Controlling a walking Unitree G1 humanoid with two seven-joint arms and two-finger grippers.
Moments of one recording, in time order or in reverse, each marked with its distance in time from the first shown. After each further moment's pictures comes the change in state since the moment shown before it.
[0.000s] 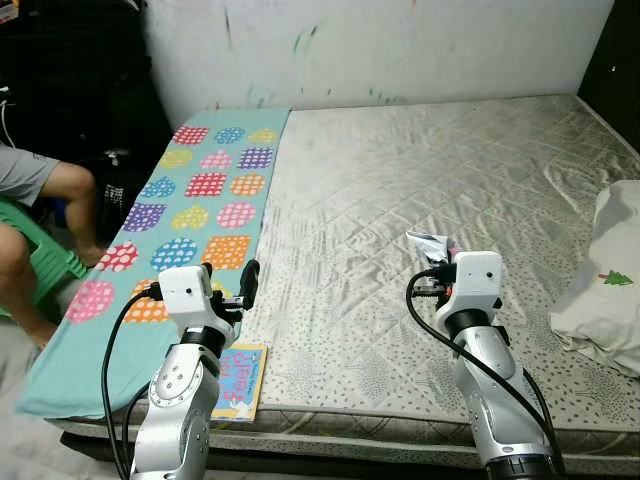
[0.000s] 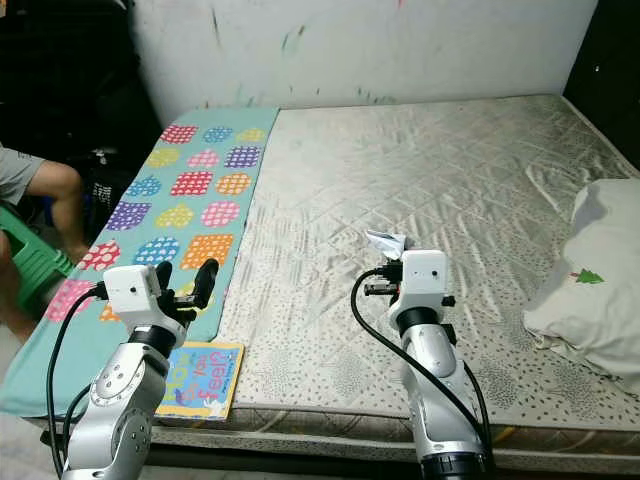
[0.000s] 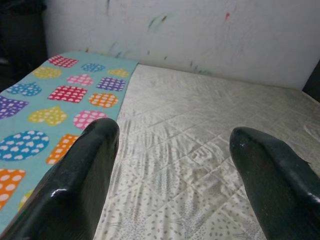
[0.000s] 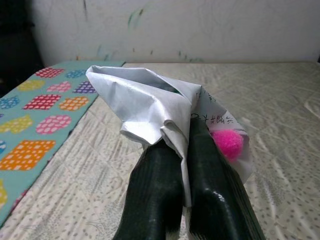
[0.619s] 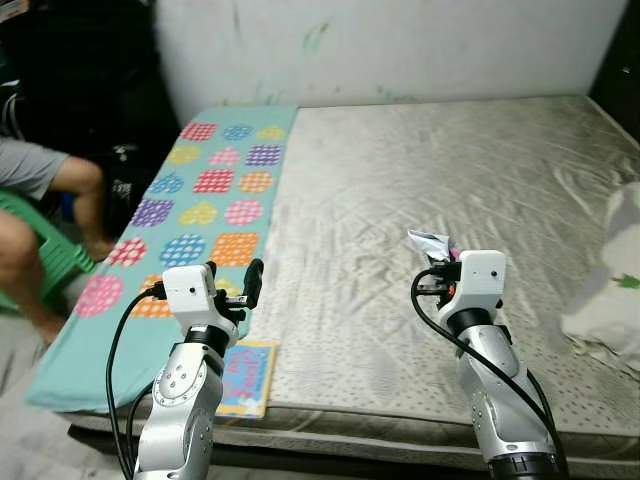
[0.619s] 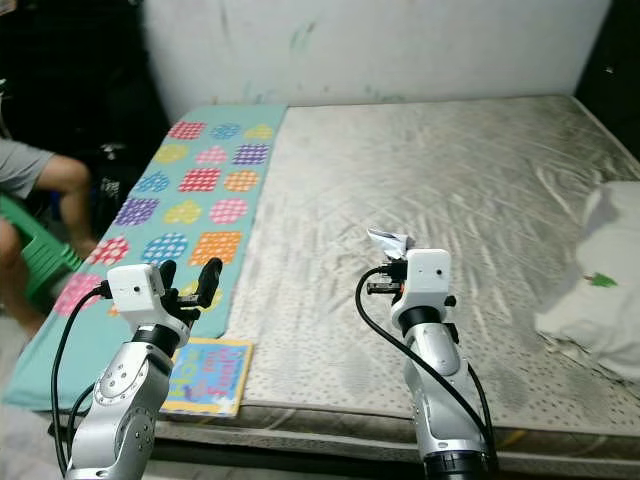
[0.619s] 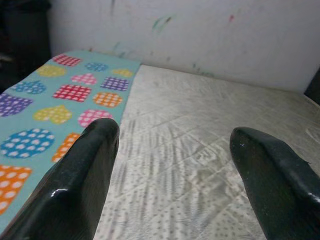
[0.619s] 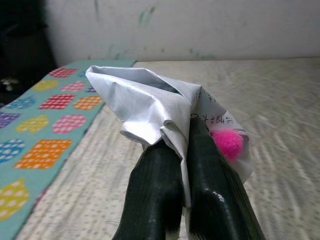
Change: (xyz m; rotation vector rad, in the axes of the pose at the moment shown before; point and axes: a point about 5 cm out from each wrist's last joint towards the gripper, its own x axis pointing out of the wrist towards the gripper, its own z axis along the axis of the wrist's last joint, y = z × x) left arm 0.001 -0.004 0.000 -0.006 -0.003 -0.013; right arm 0.001 0.002 0.000 0.052 0.005 0.033
